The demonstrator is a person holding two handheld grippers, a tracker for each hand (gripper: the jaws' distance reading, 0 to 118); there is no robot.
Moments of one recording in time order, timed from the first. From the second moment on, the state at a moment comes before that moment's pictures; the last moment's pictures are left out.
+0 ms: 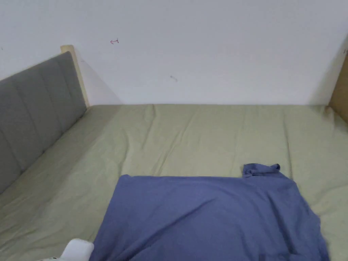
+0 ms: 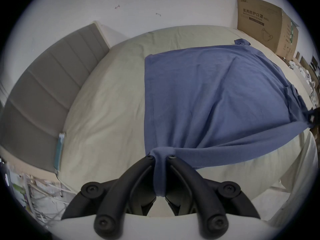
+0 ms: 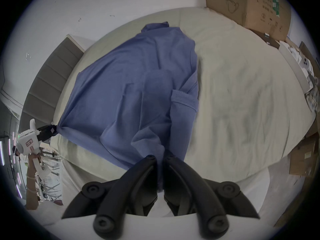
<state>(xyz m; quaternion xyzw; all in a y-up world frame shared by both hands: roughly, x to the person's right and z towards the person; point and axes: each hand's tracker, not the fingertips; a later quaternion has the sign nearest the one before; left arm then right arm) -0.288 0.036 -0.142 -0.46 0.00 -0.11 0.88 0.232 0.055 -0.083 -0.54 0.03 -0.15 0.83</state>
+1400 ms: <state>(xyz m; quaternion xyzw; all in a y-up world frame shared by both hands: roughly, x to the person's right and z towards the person) -0.304 0.014 -0.492 -0.53 0.05 0.06 0.85 0.205 0.047 -0.260 -0.50 0.06 -0.08 0.86</state>
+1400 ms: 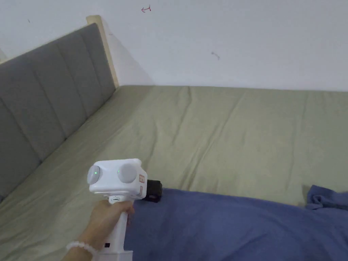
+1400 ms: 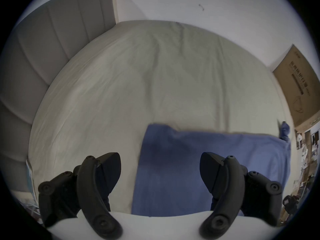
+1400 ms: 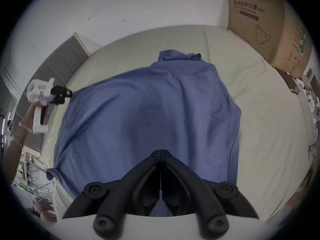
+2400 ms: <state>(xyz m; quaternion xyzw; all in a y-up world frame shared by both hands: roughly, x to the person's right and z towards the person) -0.289 0.019 -0.490 -0.52 0.03 -0.01 0.86 0.276 -0.005 -0.500 -0.60 0.00 0.04 0.80</state>
